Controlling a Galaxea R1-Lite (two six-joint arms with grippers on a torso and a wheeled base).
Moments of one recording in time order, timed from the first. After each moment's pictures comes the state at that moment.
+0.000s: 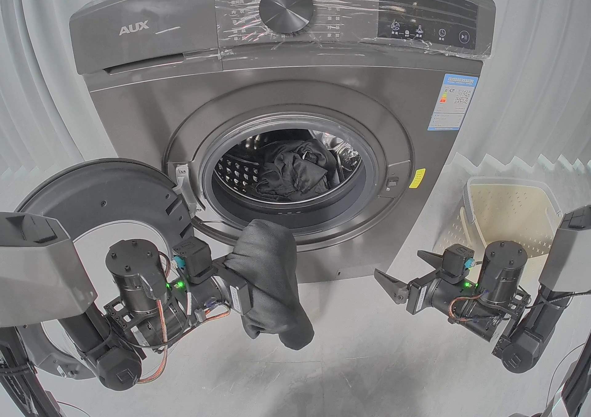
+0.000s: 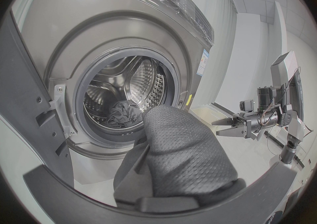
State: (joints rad) left arm -0.56 1.99 -0.37 -1.55 -0.08 -0.05; right arm 0.53 2.02 -0.29 -1.54 -0.04 0.11
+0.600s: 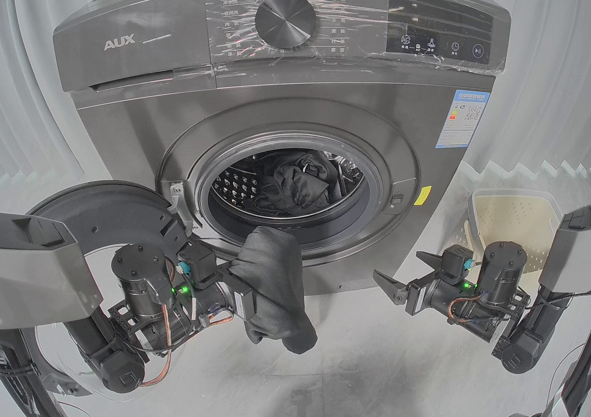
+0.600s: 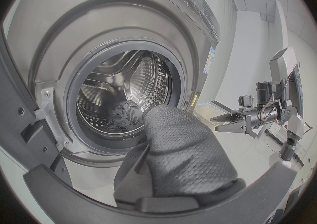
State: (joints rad) left arm -0.57 2.00 -0.36 -1.55 -0.08 -0.04; right arm 0.53 2.02 -0.28 -1.54 -0.03 0.11
